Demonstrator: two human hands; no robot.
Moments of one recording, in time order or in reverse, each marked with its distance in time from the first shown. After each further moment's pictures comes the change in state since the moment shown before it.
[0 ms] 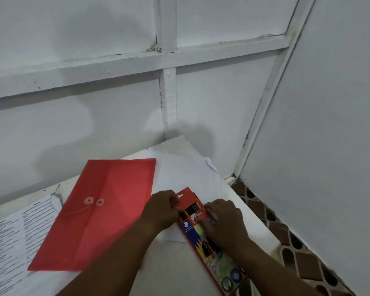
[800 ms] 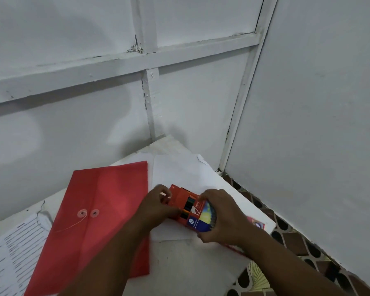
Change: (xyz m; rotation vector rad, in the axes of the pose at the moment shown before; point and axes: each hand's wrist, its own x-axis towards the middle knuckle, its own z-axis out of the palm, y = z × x) left_hand -0.004 -0.007 -0.034 -0.584 -0.213 -0.179; right_hand -0.008 -0.017 -0.024 0.131 -0.104 -0.146
